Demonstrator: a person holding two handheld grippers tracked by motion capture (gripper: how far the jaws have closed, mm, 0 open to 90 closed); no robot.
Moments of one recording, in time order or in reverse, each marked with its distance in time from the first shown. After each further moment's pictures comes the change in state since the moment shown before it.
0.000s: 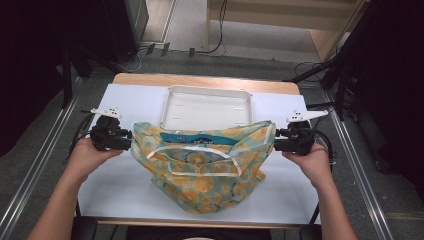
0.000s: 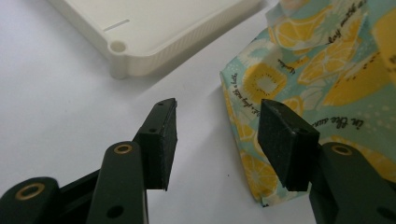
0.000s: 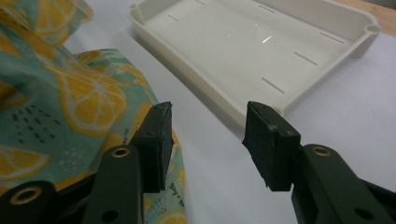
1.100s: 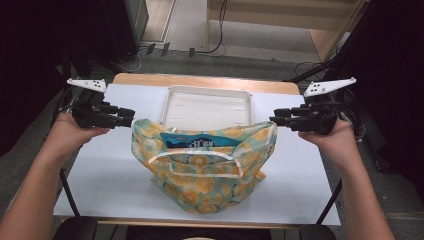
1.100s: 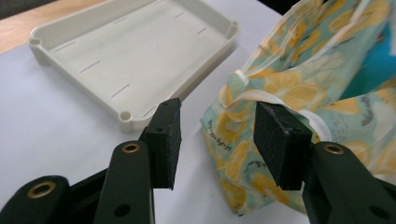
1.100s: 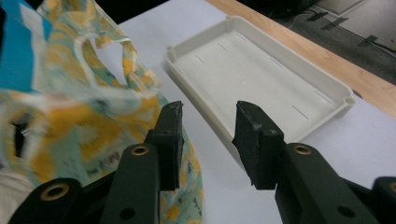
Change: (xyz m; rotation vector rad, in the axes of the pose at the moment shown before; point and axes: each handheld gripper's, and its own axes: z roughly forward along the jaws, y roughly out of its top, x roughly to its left) left arm -0.017 0.061 -0.063 -0.057 -0.040 0.093; right arm 0.024 0.078 -0.067 -0.005 0.052 -0.092
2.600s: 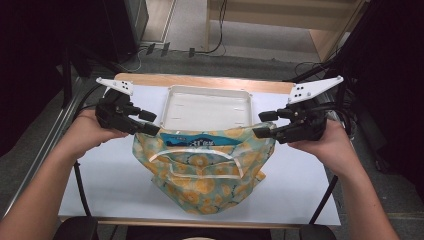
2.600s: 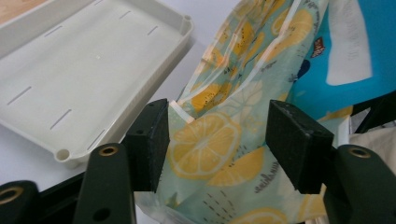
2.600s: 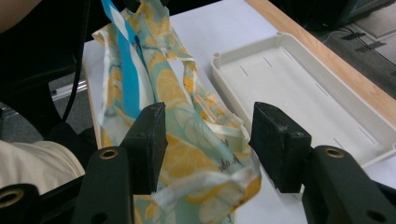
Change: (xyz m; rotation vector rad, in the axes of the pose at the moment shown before) left arm -0.033 0.028 0.039 0.087 -0.111 0.092; right arm 0.057 0.026 0.004 0.042 0.088 -0.152
